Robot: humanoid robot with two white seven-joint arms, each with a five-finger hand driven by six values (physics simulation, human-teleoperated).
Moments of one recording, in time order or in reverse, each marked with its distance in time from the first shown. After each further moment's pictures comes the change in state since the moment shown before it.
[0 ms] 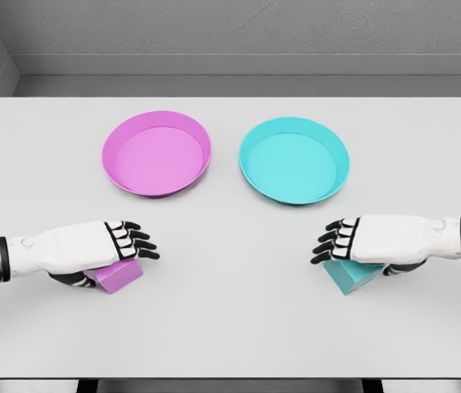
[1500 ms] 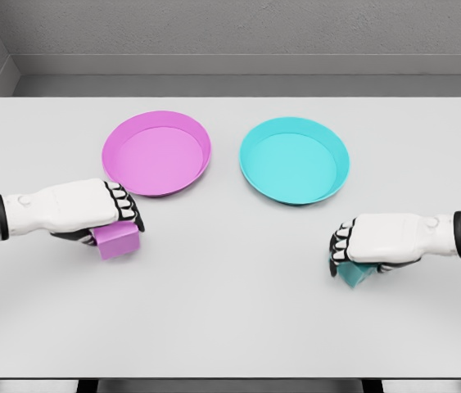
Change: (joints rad) left arm -0.166 -0.042 0.010 0.037 0.019 -0.001 -0.060; right arm -0.020 0.022 -0.014 0.000 0.010 0.000 0.056
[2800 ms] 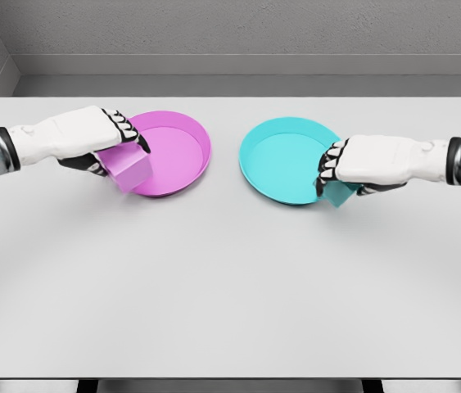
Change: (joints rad) left arm -0.238 -0.180 -0.006 0.284 -0.010 0.000 -0.002; right arm -0.170 0.163 -0.067 0.196 -0.008 0.000 0.003
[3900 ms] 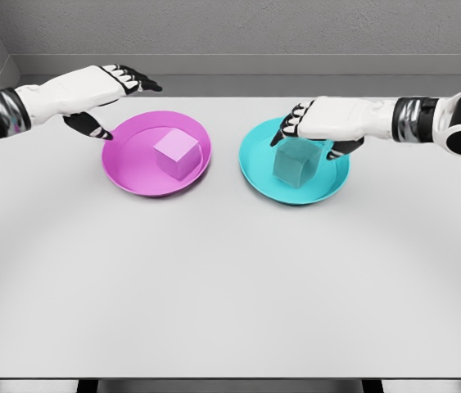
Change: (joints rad) left arm -0.149 -0.130 0.008 0.248 0.013 0.000 -0.021; right arm -0.115 0.276 0.001 0.309 0.059 0.000 0.043
